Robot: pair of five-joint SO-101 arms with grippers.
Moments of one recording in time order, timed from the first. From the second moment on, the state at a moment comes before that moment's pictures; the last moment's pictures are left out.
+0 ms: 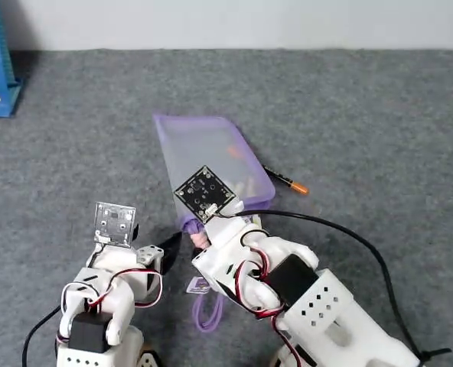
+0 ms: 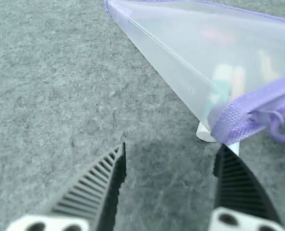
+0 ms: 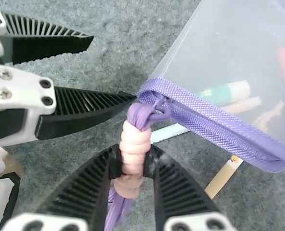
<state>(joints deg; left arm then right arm) 3.4 -103.5 90.2 65.9 4.4 -46.7 -50.4 46.6 65.1 -1.5</state>
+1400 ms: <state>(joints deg) 4.9 -103.5 91.1 64.4 4.4 -50.0 -50.4 48.4 66.4 -0.4</state>
